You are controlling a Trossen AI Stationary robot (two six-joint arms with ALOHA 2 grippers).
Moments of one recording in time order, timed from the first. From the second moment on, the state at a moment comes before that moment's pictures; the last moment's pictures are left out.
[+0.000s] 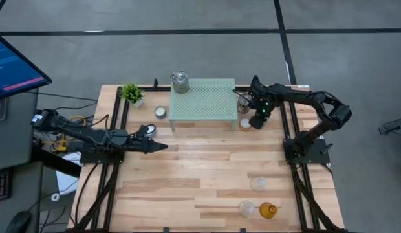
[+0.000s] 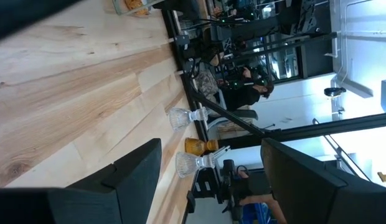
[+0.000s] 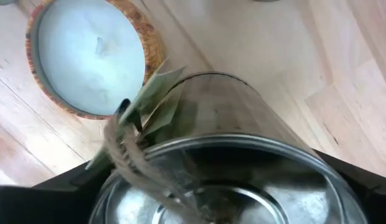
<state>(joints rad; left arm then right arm) -0.27 0.61 0.16 0.33 -0.26 -1.29 -0.78 1.52 0.85 -0.87 -0.05 -0.14</state>
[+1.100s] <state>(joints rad) -0.27 0.61 0.16 0.33 -0.26 -1.27 -0.77 1.38 1.03 -1.12 -0.03 -0.13</state>
